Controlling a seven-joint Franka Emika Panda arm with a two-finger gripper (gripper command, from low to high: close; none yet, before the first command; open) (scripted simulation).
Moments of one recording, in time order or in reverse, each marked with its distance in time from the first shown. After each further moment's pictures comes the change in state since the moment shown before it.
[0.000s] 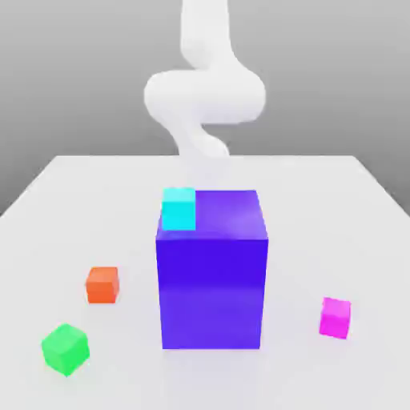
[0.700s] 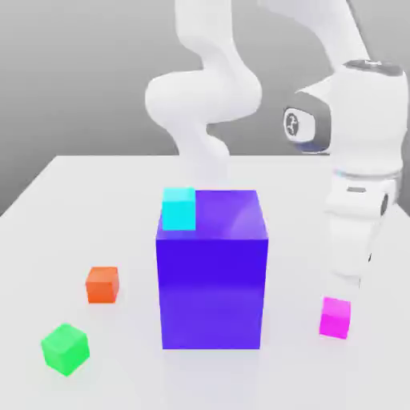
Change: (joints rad) arm 0.390 0.769 0.141 -0.357 -0.031 0.446 -0.536
